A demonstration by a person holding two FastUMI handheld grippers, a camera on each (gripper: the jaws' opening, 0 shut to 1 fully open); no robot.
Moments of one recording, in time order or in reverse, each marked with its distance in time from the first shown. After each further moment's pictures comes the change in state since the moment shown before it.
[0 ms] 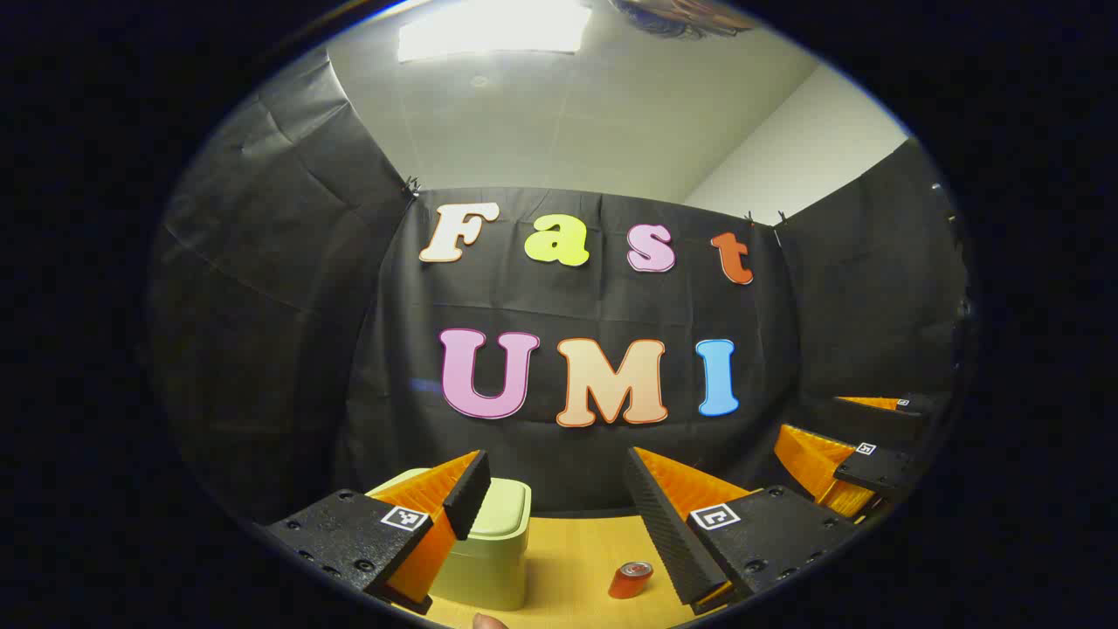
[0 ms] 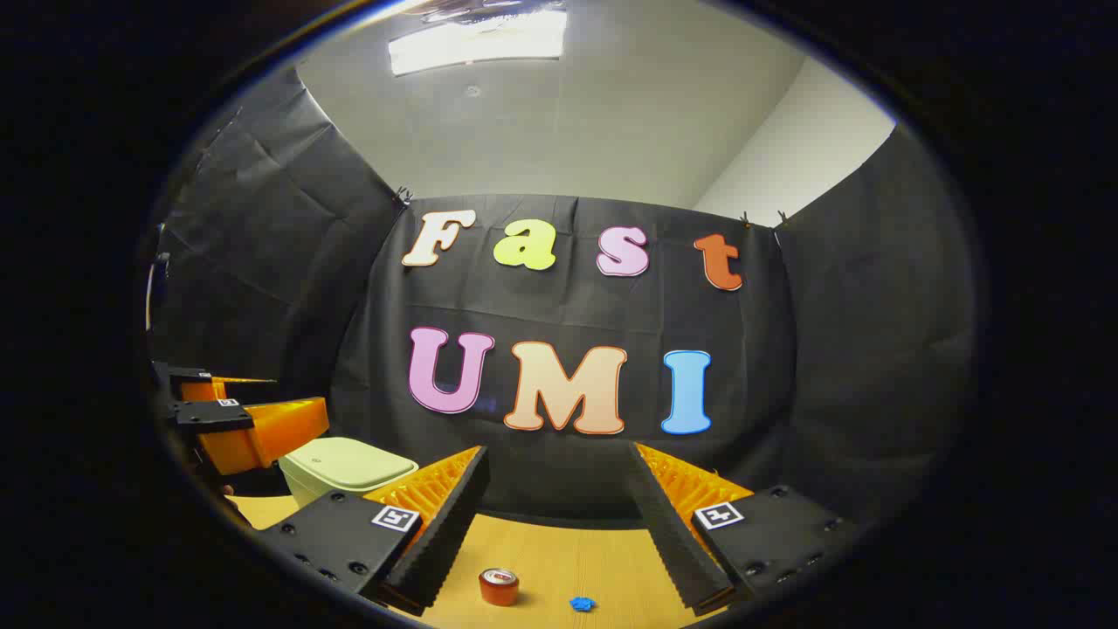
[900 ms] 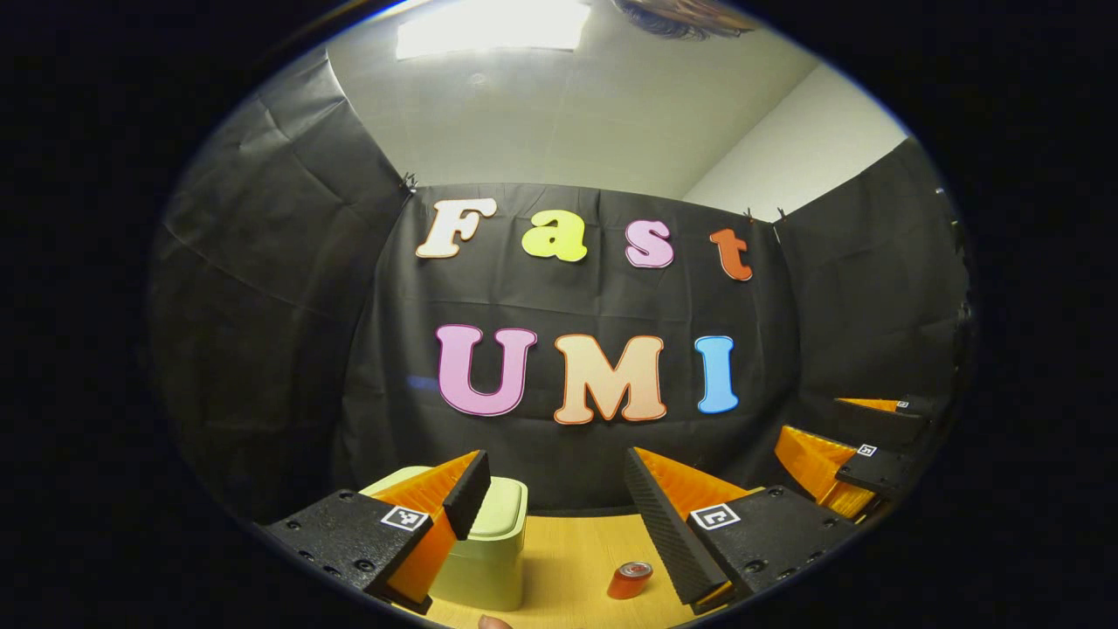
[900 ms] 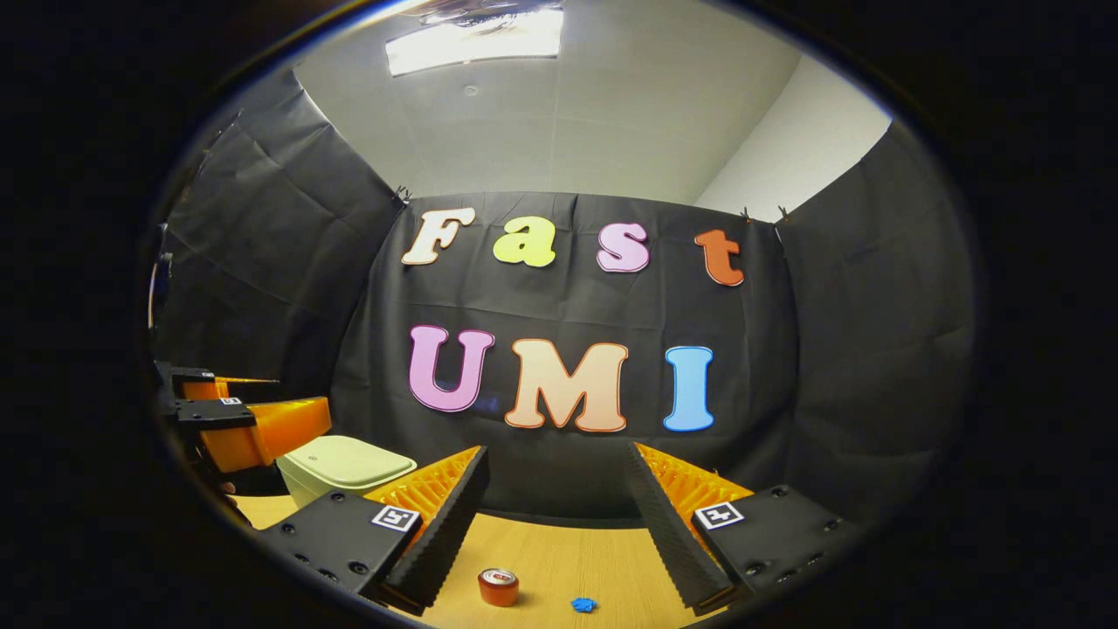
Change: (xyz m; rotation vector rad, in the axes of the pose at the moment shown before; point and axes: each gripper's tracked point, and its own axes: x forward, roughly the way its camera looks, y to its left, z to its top) left arm 0.009 -0.004 -0.004 -0.001 0.016 -0.014; right arm 0.005 -0.005 -0.005 0.010 0.000 0.002
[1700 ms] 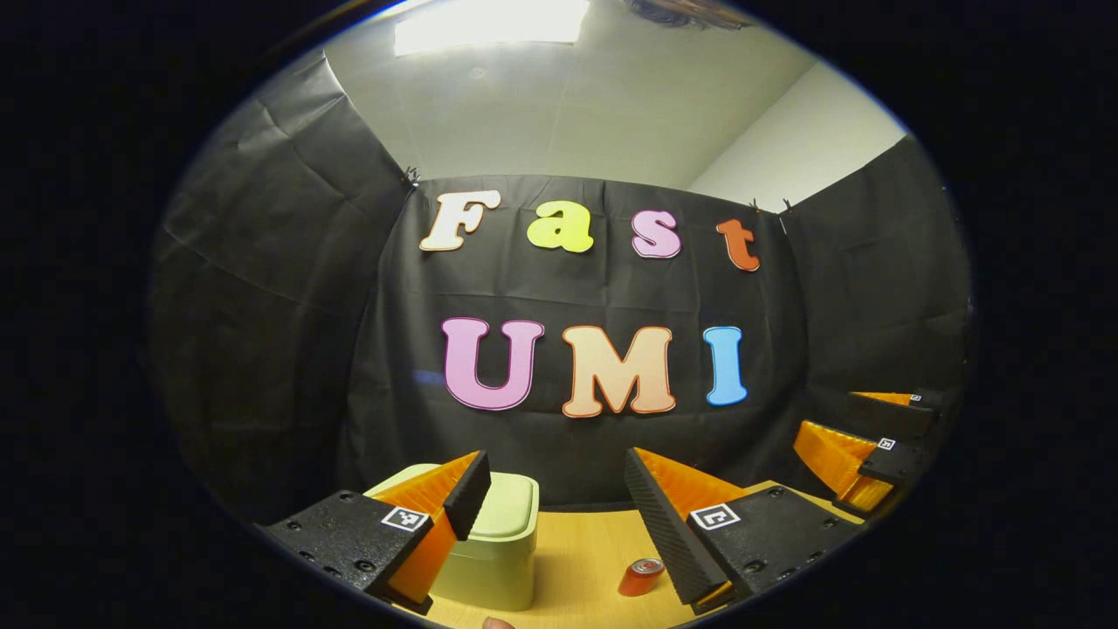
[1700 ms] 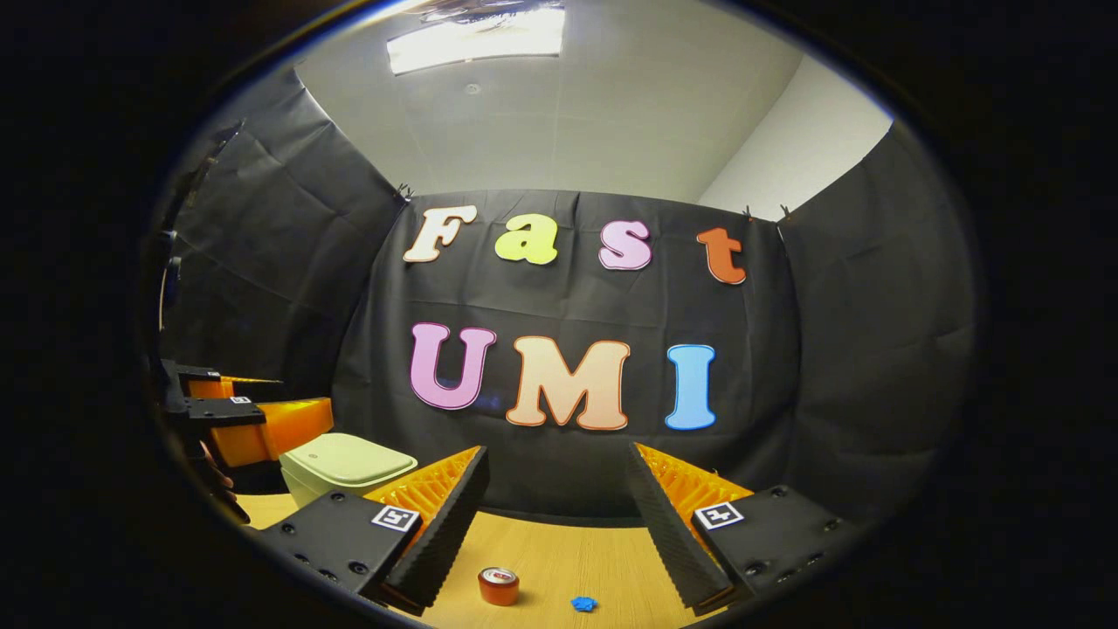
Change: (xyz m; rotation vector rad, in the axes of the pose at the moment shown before) left arm 0.010 0.017 -0.007 0.013 0.024 0.018; right arm 0.003 0.005 -0.009 0.010 0.019 0.016
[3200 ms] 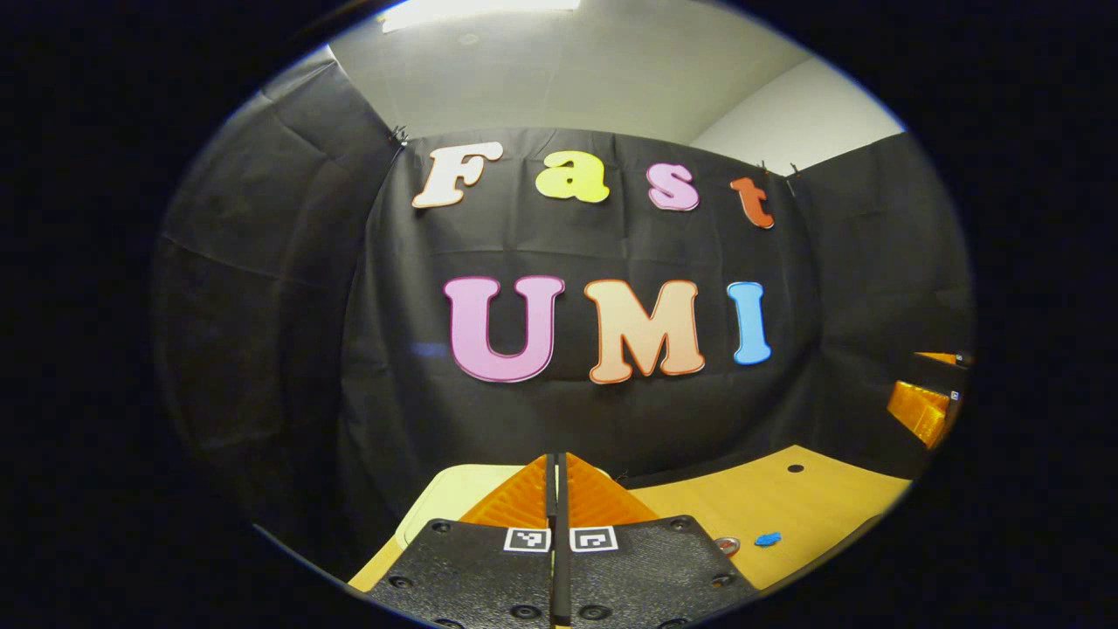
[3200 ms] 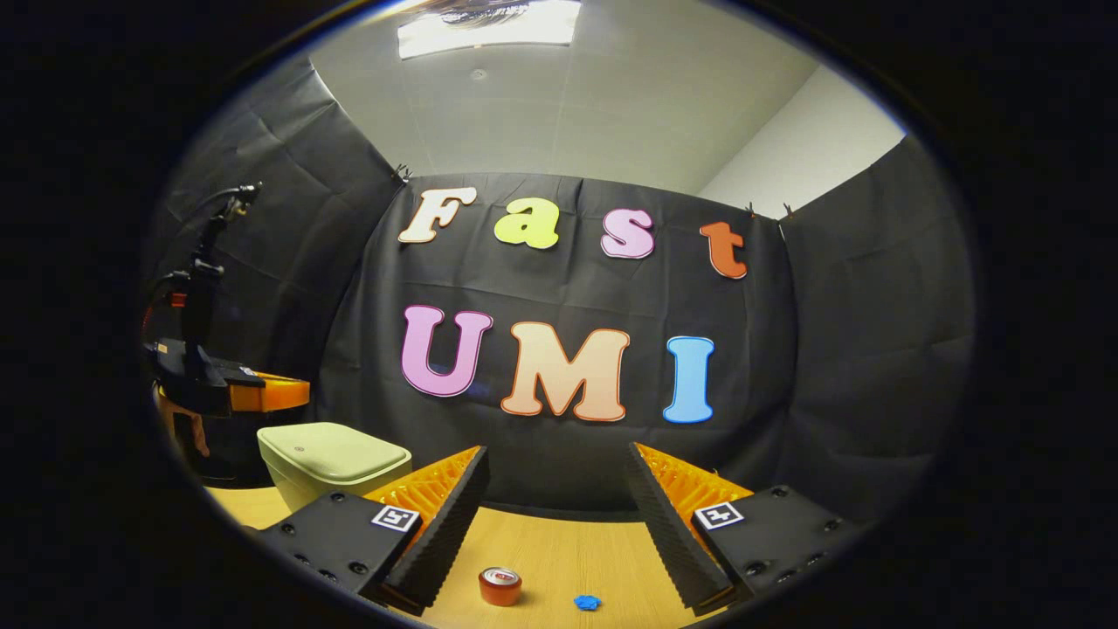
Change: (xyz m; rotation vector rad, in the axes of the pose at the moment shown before) left arm 0.078 0.090 -0.065 0.018 0.189 -0.047; right arm 0.022 0.019 -0.011 -0.034 0.040 -0.057
